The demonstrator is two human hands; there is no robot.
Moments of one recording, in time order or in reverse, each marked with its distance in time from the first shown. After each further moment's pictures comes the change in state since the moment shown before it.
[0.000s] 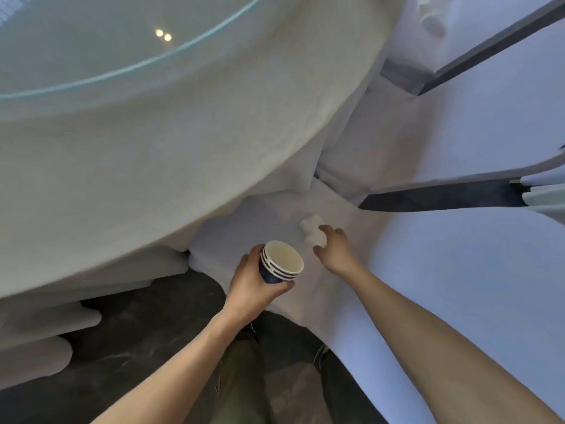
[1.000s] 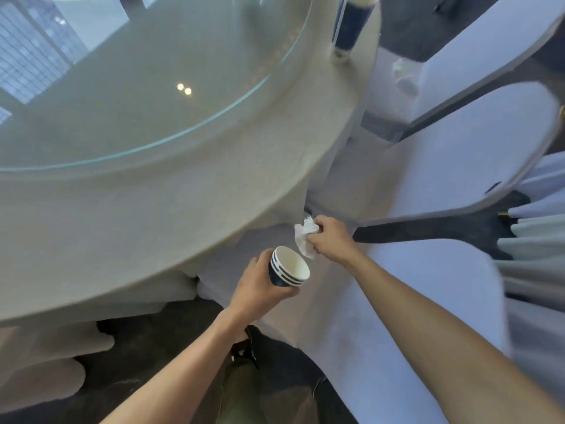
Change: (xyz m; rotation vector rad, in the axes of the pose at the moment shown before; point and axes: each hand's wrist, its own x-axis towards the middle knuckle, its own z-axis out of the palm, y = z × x) left_hand -0.024 0.097 -0.032 0.111 -0.024 0.098; right_hand -0.050 -0.075 -0.123 0.198 0.118 -0.182
